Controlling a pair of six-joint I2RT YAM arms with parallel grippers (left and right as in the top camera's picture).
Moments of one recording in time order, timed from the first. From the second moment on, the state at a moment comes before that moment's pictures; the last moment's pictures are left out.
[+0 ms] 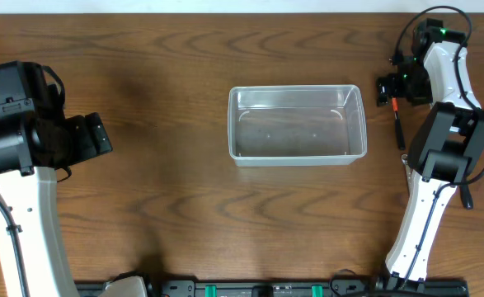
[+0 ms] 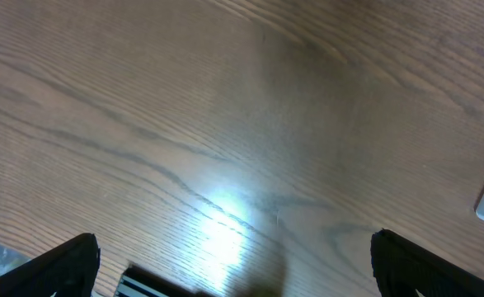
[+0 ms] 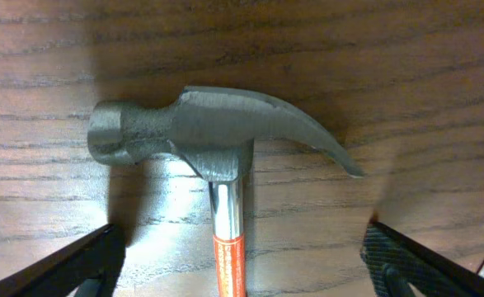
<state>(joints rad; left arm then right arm) 0.24 1.33 1.60 -1.45 -0.11 -0.12 -0.21 2.54 2.24 -1.26 0.02 -0.19</state>
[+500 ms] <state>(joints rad) 0.24 1.33 1.60 -1.45 -0.11 -0.12 -0.21 2.54 2.24 -1.25 0.02 -0.19</state>
